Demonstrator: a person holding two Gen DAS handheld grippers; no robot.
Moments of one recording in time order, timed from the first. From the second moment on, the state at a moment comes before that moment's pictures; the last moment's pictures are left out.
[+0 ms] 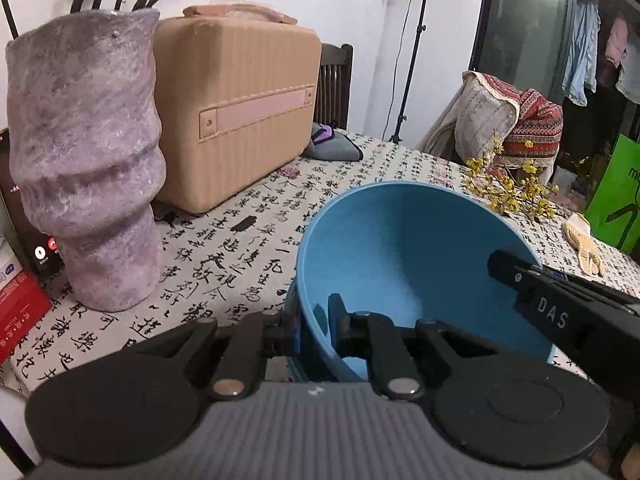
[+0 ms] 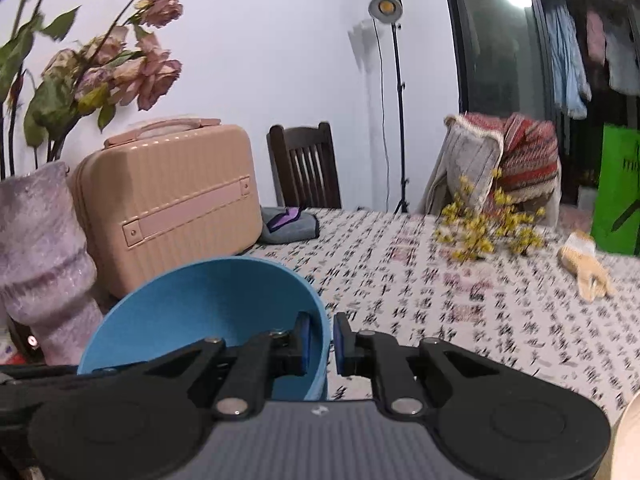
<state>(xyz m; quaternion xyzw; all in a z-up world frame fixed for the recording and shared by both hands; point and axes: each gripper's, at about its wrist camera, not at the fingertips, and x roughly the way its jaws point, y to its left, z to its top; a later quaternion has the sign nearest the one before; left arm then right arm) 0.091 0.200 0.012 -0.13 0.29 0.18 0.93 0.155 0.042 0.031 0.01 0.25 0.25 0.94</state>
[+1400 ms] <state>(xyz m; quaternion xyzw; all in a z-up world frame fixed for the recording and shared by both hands) 0.087 0.216 0.039 -0.07 0.30 0.14 0.94 0.162 0.029 0.031 0.06 0.28 0.29 0.92</state>
